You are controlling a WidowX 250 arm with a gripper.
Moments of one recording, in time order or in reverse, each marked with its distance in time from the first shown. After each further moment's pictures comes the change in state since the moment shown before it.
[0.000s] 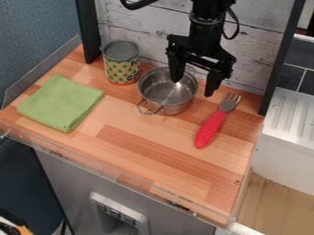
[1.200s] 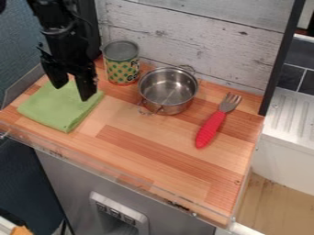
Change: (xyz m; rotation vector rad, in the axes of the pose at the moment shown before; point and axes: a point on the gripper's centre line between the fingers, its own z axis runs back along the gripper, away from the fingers) arm -0.110 0.167 -0.006 -0.005 -0.053 0.028
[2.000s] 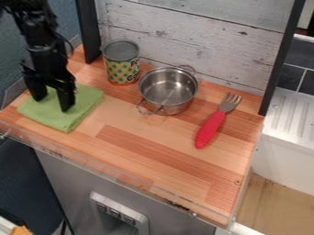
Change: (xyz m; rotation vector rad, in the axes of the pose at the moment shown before) arm -0.006 0.031 -0.052 0.043 0.122 0.080
